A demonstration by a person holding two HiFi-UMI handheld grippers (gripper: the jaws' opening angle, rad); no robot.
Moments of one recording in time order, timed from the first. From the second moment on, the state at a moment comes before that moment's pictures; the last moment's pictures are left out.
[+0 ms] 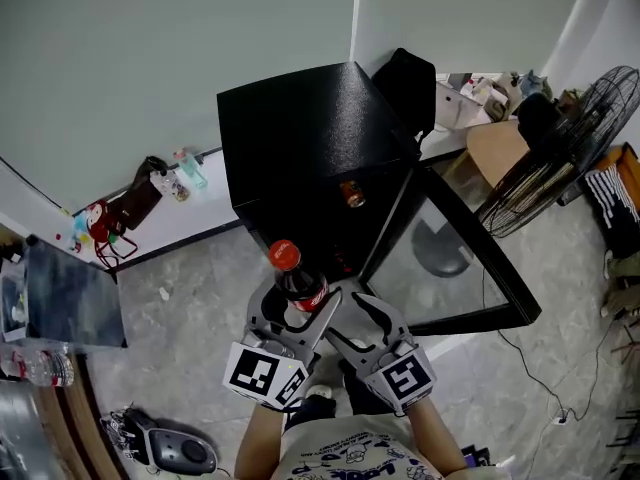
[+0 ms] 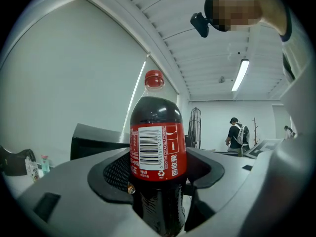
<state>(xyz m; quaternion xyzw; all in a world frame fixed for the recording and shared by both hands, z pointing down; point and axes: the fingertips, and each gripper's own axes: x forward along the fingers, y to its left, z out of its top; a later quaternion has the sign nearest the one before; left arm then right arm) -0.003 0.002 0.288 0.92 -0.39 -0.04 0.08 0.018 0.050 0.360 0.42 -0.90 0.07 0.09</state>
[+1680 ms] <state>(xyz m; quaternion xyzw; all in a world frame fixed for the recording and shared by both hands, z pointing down) 0.057 -0.072 0.397 0.90 -0.35 -0.06 0.27 0.059 -0.009 0.465 0.31 -0.92 0.23 0.09</state>
